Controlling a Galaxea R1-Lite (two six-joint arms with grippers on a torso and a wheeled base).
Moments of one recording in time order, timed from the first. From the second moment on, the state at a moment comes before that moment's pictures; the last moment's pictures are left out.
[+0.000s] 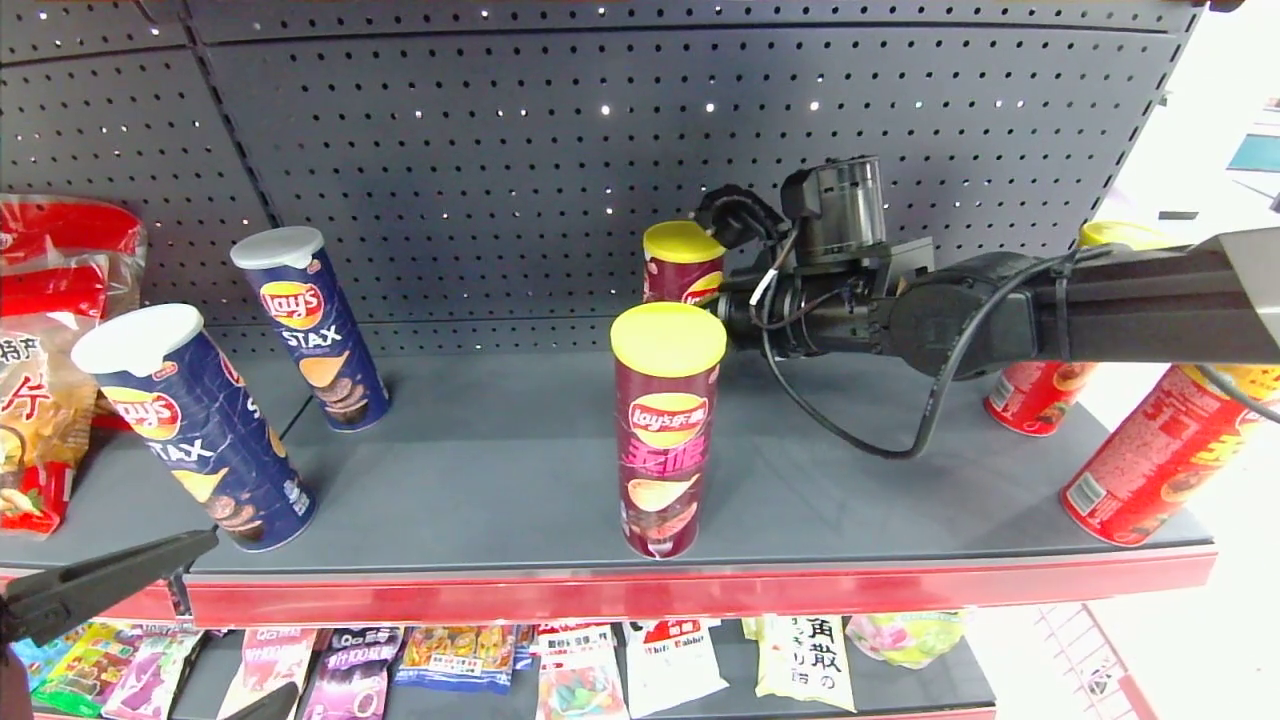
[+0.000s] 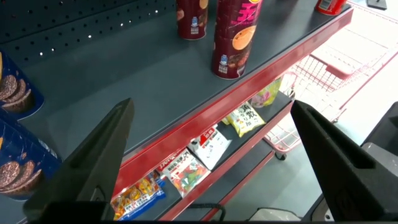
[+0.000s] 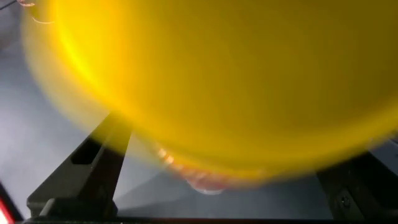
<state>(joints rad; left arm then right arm) -0.44 0.74 -0.31 -0.28 -0.26 0.06 0.57 2.08 -1.61 -0.09 0.14 -0.14</state>
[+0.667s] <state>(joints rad) -0.44 0.75 -0.30 -0.28 -0.26 0.06 0.55 1.86 -1.34 -0.09 0.11 -0.07</state>
